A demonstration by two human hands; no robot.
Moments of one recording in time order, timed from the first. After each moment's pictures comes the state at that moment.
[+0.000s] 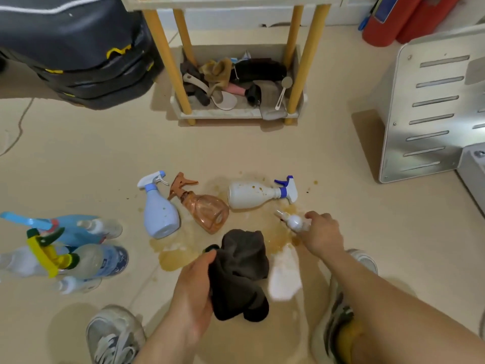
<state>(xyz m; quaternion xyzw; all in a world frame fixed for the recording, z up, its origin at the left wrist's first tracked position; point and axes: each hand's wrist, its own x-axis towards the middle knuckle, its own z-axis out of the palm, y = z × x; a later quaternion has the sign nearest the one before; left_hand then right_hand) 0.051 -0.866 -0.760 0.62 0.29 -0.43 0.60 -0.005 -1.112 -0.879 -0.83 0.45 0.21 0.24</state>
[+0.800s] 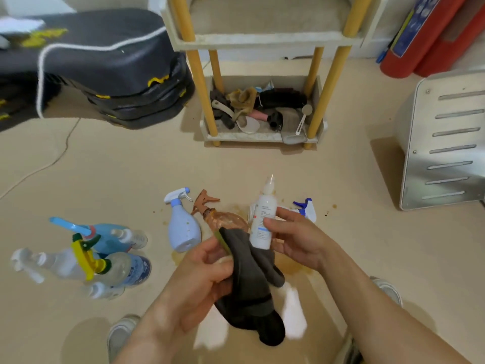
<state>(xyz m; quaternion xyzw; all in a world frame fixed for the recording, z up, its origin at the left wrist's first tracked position) 0.086 -0.850 -0.706 0.58 0.10 -0.44 0.68 0.060 -1.055 -0.776 -0.42 0.30 0.15 0.84</state>
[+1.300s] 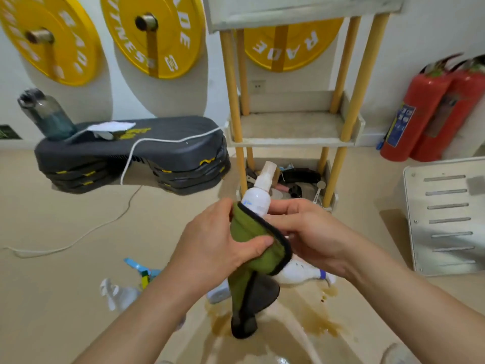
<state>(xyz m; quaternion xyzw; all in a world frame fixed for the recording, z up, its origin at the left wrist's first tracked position) 0.100 -0.824 -0.527 0.93 -0.24 -0.02 0.27 0.058 -0.999 -0.550 -0.59 0.04 0.12 0.80</state>
